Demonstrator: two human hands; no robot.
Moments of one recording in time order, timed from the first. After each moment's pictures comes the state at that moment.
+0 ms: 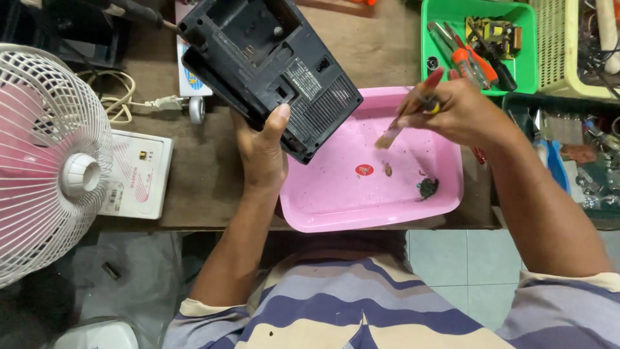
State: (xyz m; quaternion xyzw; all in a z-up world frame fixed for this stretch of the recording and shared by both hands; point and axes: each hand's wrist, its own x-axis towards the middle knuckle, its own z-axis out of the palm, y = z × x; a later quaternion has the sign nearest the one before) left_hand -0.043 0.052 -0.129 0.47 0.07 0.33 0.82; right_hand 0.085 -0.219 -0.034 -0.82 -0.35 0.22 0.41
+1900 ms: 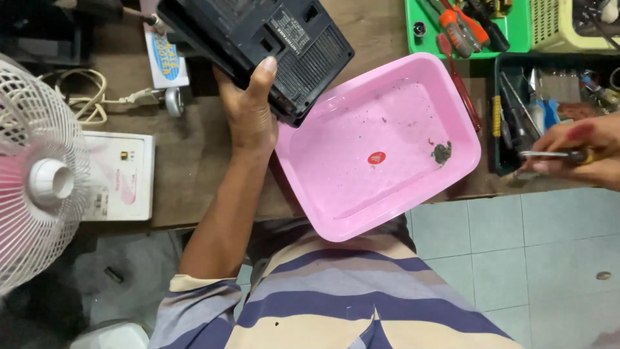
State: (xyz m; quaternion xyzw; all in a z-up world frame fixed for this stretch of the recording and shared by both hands) left_hand -0.005 0.049 -0.134 0.40 0.06 0.32 0.86; right_hand 0.030 -0.421 -0.002 -0.95 -0.08 0.29 0.10
